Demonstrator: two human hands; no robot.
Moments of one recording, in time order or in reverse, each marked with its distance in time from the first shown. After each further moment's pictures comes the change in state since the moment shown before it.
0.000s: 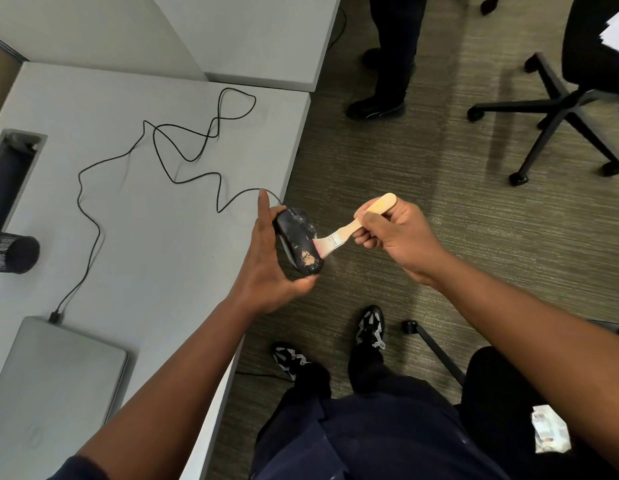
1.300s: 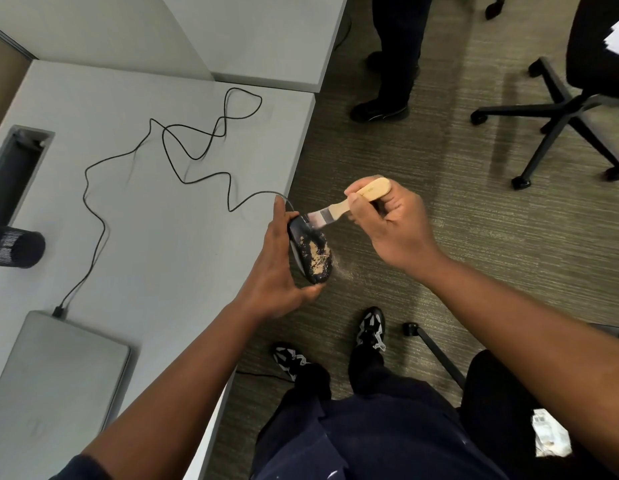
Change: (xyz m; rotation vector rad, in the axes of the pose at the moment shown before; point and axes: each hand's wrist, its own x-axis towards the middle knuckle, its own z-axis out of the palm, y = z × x) left_hand -0.009 0.016 0.004 0.028 -0.048 -0.046; right_hand -0.005 -0.014 0.020 -0.228 0.043 -0.538
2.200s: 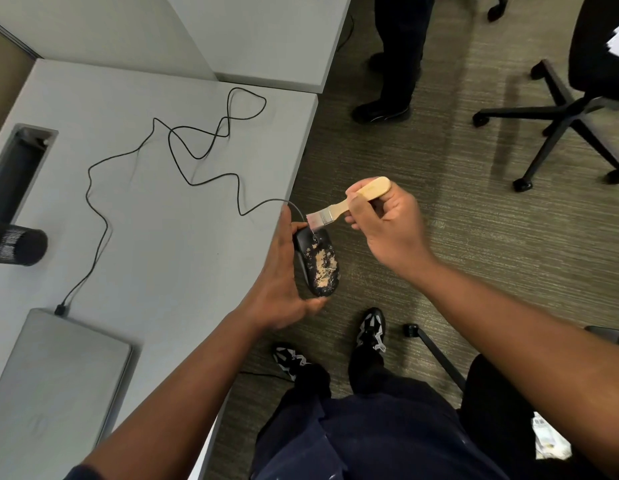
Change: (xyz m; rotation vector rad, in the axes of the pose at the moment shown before) left_hand -0.011 0.006 0.002 -0.063 -0.045 0.050; right_hand 0.001 -0.001 0.013 0.092 0.097 0.114
